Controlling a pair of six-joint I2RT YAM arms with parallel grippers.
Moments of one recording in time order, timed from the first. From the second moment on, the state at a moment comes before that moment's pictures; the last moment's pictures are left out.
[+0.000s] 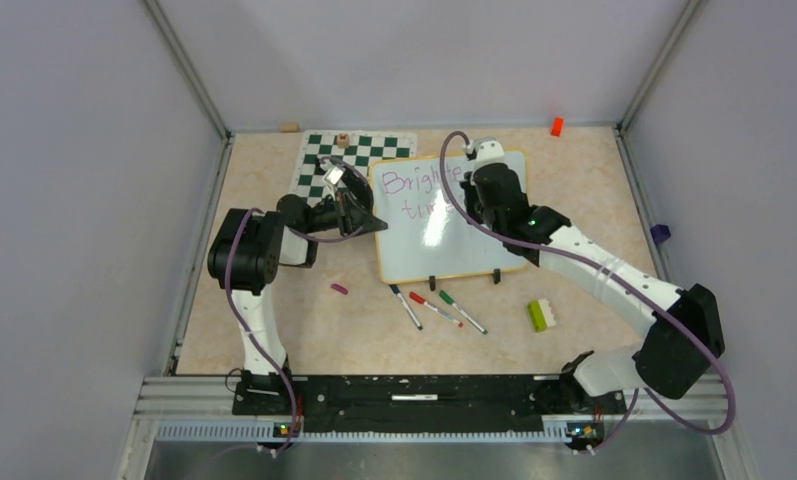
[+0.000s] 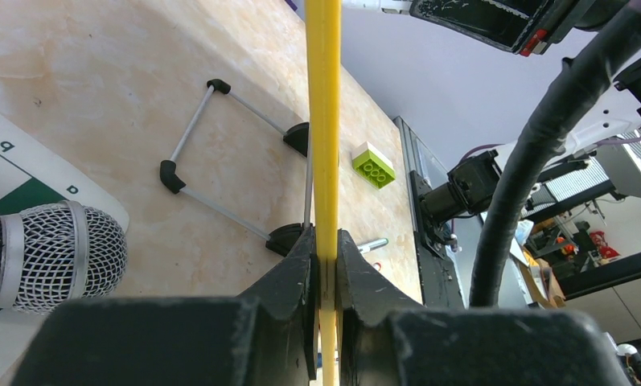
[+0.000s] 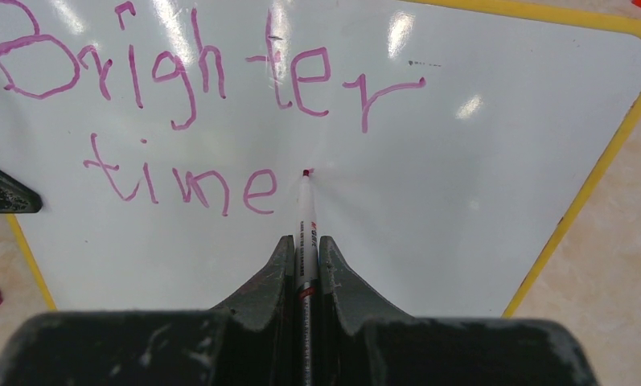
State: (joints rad) left arm -0.12 2.05 0.82 1.51 1.28 -1.05; right arm 0.66 1.37 1.13 -0.28 0.37 0.19
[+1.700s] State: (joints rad) left arm -0.12 2.05 0.82 1.52 1.29 -1.04; right arm 0.68 1.26 1.04 -0.32 0.16 0.21
